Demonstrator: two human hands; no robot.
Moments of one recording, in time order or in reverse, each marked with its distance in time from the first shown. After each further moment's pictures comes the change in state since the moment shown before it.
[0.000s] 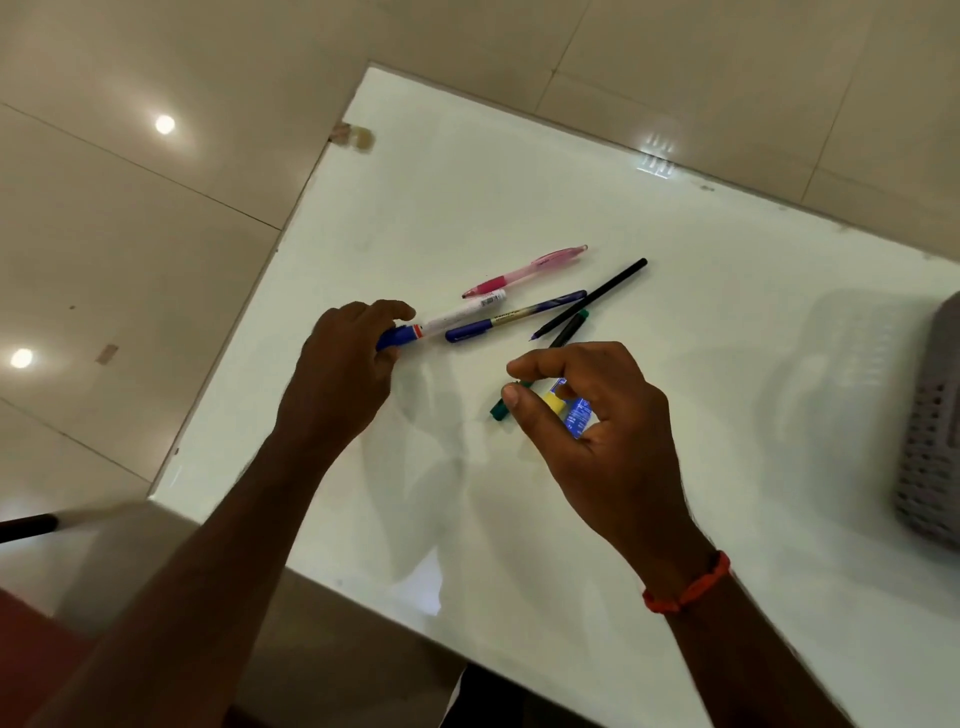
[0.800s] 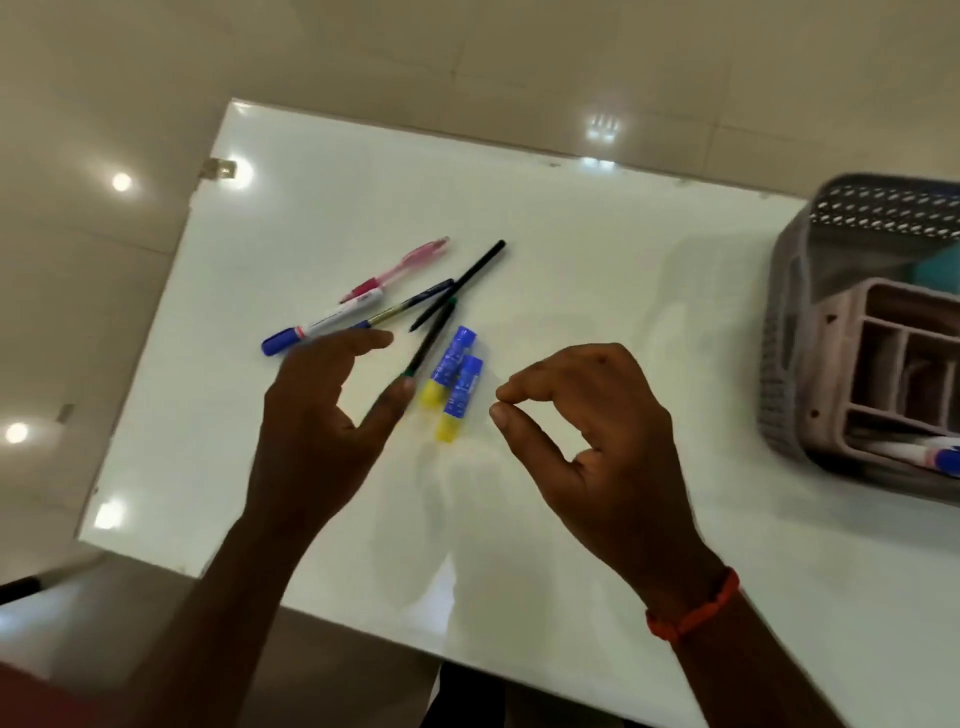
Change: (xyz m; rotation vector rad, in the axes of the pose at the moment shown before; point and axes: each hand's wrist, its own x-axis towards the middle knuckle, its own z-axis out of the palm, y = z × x) left_hand -0.059 0.121 0.007 -0.181 0.181 0.178; right_hand -0.045 0.029 -0.101 -0.090 0.129 -0.136
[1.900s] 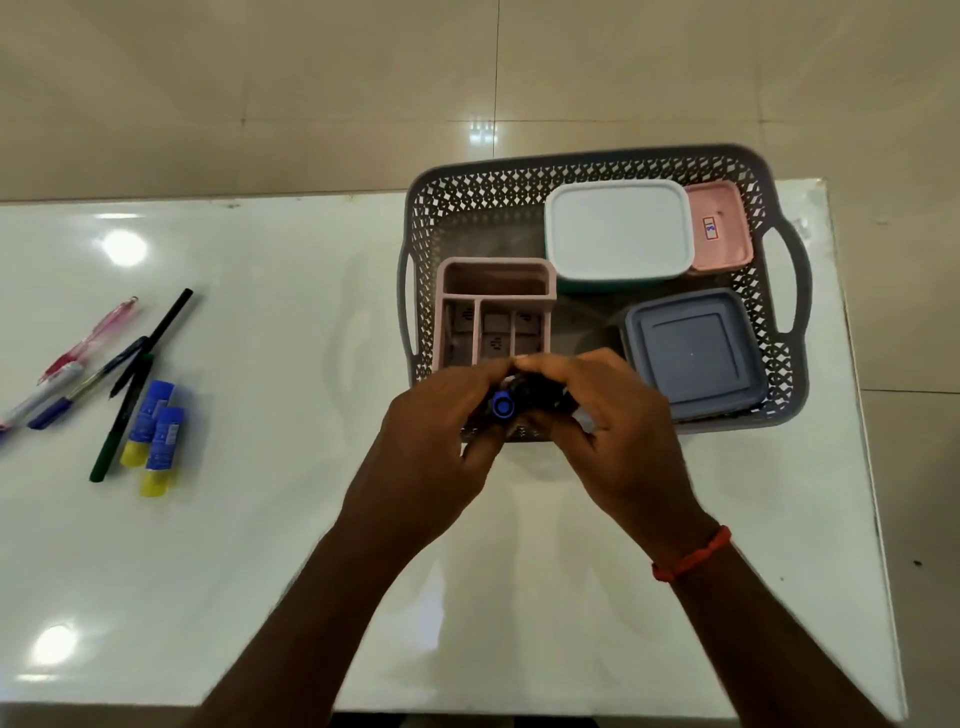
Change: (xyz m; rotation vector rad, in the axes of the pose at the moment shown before) left_hand -0.032 0.294 0.186 -0.145 -0.458 0.283; right_hand -0.099 0.166 -0.231 -0.126 0.033 0.152
